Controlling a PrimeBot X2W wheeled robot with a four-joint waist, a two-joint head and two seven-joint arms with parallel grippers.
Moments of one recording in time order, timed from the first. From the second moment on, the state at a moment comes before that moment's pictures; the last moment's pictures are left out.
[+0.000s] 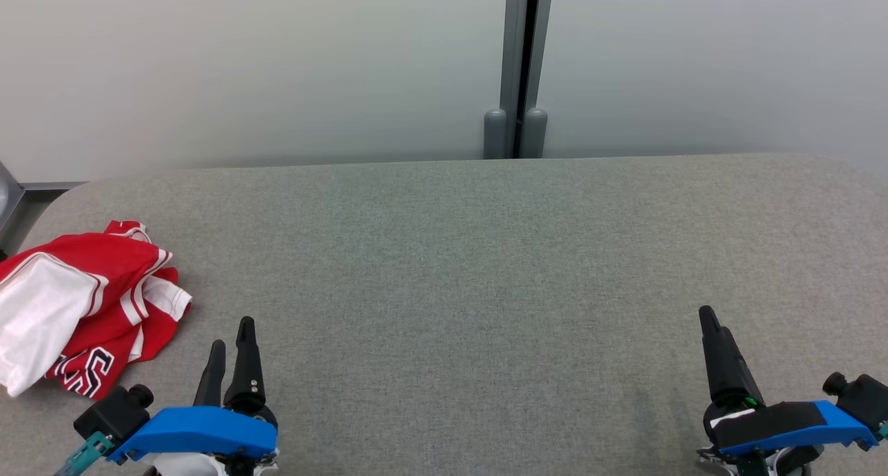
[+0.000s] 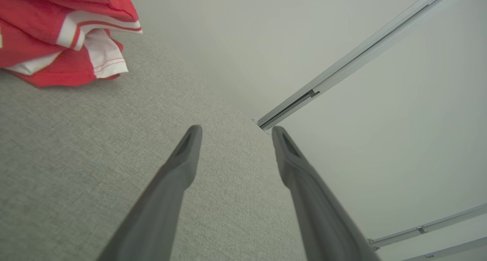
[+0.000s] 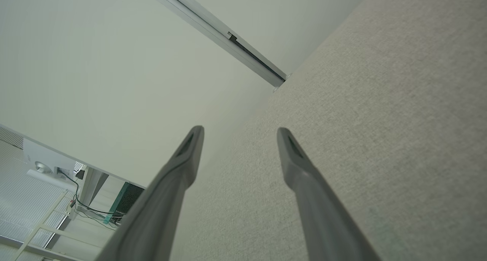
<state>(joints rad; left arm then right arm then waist) -0.05 0.06 -0.05 0.27 -0.90 -0.07 -0.07 -0.05 -0.04 -0.03 0.24 0.97 0.13 -0.06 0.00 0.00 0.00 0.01</state>
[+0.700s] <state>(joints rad) -0.05 0.07 -0.09 0.28 -0.63 -0.05 -0.13 -0.05 -0.04 0.00 0.25 0.75 0.13 -0.13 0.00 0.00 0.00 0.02</state>
